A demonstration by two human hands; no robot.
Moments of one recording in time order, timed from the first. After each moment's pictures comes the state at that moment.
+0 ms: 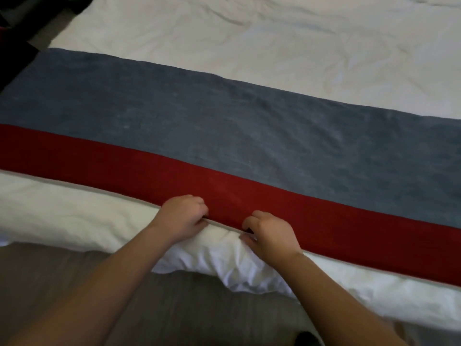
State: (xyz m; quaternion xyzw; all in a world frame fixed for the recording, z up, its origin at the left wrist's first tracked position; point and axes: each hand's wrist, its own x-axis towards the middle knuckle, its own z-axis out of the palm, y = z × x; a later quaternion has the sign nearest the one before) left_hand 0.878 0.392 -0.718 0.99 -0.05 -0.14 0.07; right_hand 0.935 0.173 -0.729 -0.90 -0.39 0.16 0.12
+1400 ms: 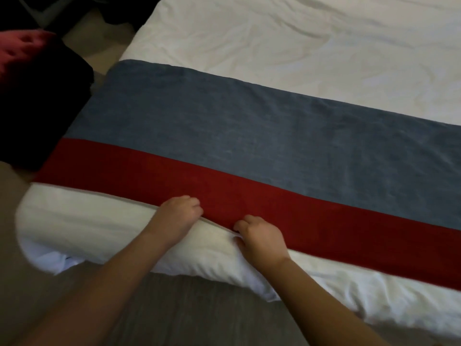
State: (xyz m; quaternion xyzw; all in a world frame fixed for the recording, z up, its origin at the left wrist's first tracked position) left_hand 0.798 0.685 -0.702 0.99 -0.08 -0.09 0.03; right_hand 0.851 0.480 -0.729 -0.91 -0.38 0.15 0.12
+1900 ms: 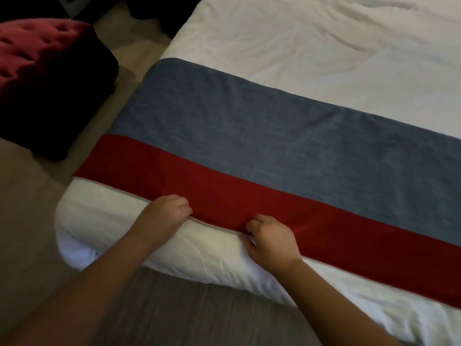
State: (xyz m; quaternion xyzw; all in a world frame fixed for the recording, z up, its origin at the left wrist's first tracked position) left_hand 0.747 0.815 -0.716 1.00 -0.07 -0.02 0.07; right_hand 0.835 0.576 -0.726 -0.90 -0.39 0.15 0.11
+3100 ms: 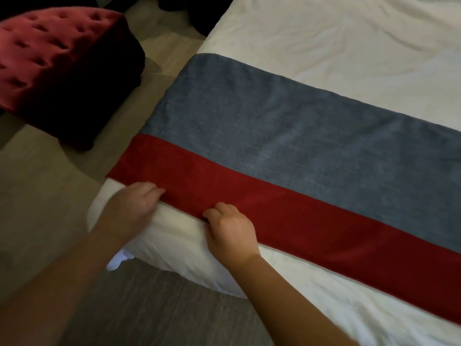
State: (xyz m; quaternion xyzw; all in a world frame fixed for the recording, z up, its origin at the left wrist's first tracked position) left_hand 0.693 0.939 -0.730 1.00 0.05 0.07 -0.01; right_hand 0.785 0.735 -0.732 -0.87 -0.43 0.12 0.20
